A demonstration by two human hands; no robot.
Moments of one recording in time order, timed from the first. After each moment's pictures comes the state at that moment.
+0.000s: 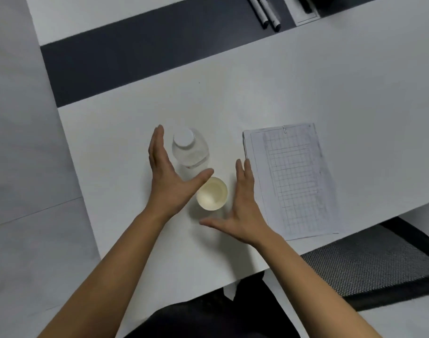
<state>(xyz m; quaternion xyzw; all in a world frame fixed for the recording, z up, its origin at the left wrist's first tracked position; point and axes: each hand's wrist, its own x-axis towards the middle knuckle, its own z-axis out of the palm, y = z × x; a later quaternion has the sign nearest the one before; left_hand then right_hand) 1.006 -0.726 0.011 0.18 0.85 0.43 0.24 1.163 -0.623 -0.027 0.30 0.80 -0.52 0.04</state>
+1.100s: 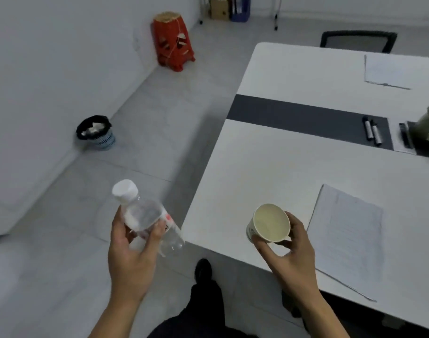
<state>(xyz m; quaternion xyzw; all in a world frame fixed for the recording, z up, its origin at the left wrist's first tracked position) 1.291 -0.994 0.183 -0.16 0.81 0.55 -0.14 1.307 -0.733 0.129 0.14 0.79 -0.60 -0.07</state>
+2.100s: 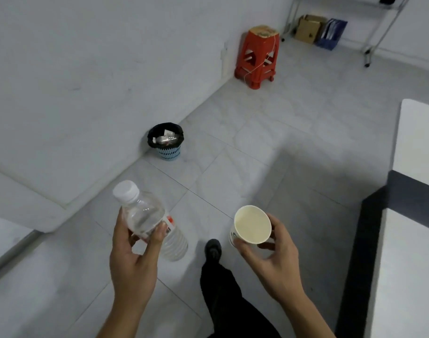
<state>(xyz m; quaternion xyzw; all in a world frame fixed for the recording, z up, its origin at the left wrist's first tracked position) 1.011 -1.489 0.145 -0.25 0.76 0.55 -0.23 0.953 -1.254 0.112 -0.01 0.84 -0.55 0.00</state>
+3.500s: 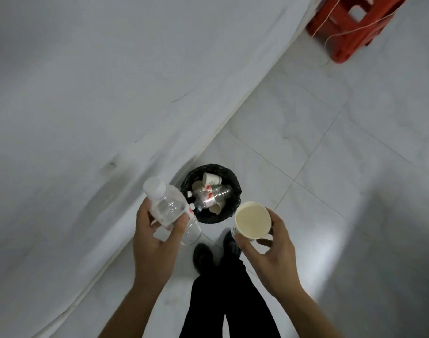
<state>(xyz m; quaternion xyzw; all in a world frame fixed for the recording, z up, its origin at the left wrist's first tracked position) 0.195 -2.051 -0.081 -0.34 0.73 0.59 -0.07 0.162 -1.836 -0.086 0.10 0.85 -0.47 0.21</state>
